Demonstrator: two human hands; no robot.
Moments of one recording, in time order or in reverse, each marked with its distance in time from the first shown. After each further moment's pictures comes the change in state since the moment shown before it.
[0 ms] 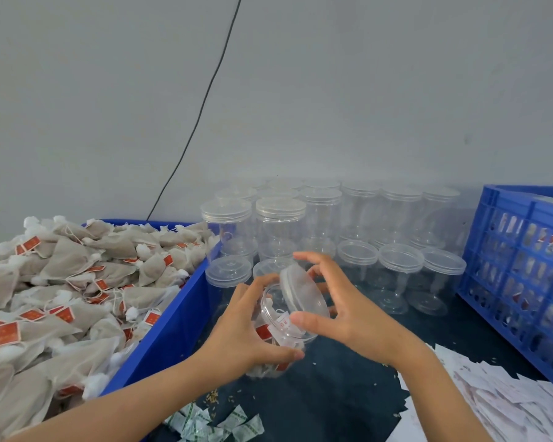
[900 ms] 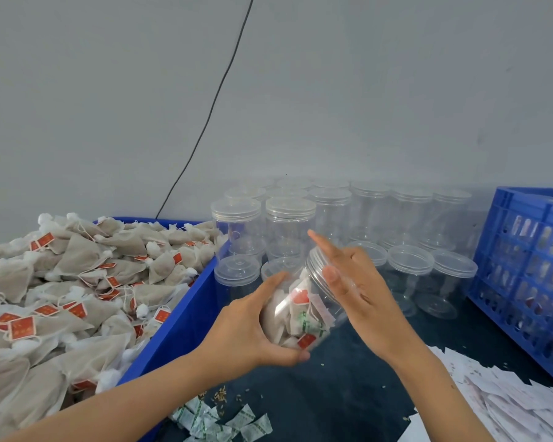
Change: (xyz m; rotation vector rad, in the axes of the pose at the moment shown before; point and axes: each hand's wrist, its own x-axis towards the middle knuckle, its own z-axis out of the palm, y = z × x) left_hand 0.000 -0.005 -0.012 0.096 -0.070 0.012; right_hand 0.007 -0.003 0.005 0.021 0.316 -0.090
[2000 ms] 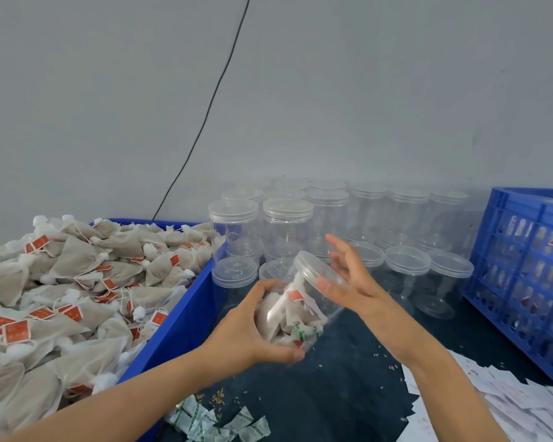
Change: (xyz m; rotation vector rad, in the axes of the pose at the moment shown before) left_hand 0.003 -0.004 0.003 -0.228 -0.054 -0.078; right_hand -0.003 -0.002 -0.010 0.241 -0.188 0.277
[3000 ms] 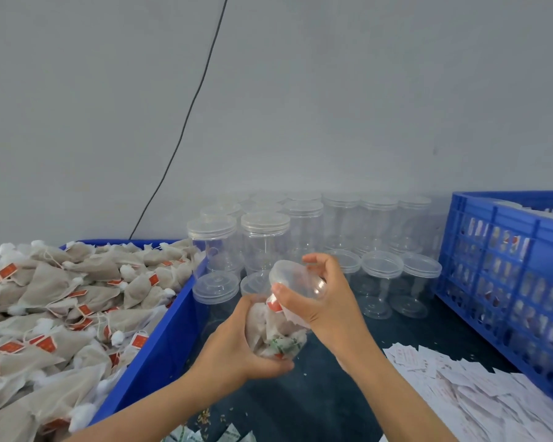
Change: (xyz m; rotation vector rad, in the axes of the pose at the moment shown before) left_hand 0.002 0.002 0.009 -0.023 0.039 0.035; right_hand 0.006 -0.020 0.033 0.010 0.445 -0.005
